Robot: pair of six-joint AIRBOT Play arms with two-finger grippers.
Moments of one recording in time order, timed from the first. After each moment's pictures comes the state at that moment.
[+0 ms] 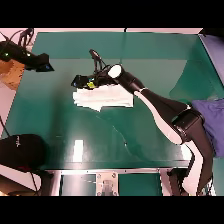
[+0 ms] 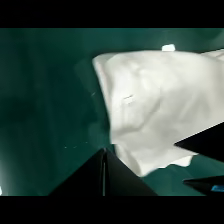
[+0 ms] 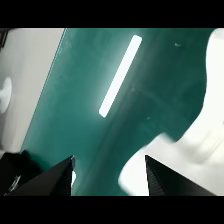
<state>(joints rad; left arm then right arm) 0.17 -1.73 1.88 1.09 -1.44 -1.33 0.61 -2.01 1.88 -0.61 0.75 1.41</state>
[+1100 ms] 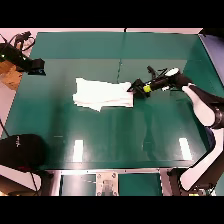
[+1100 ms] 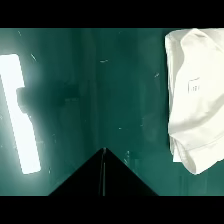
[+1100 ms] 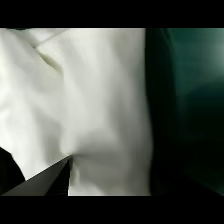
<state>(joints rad) 0.17 -1.72 1.88 1.26 -1.46 -1.33 0.03 -1.93 1.48 -0.63 1.18 1.37</state>
